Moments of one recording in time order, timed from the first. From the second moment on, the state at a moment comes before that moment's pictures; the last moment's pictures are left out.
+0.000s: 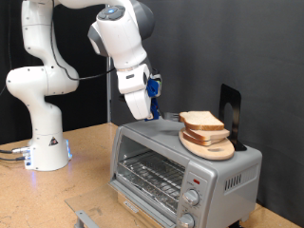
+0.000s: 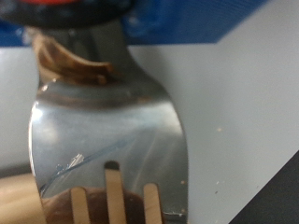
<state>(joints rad) -0.12 -0.20 0.24 -2.32 0.59 2.11 -0.21</state>
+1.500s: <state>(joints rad) -0.12 -0.15 0.27 -2.28 0.56 2.20 -0.21</state>
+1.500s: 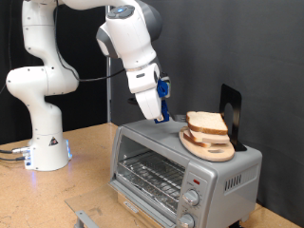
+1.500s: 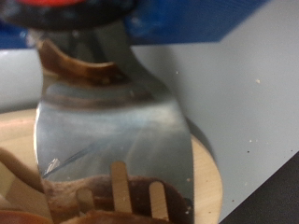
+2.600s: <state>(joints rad) -0.13 -0.11 0.28 -2.25 0.55 2.31 -0.21</state>
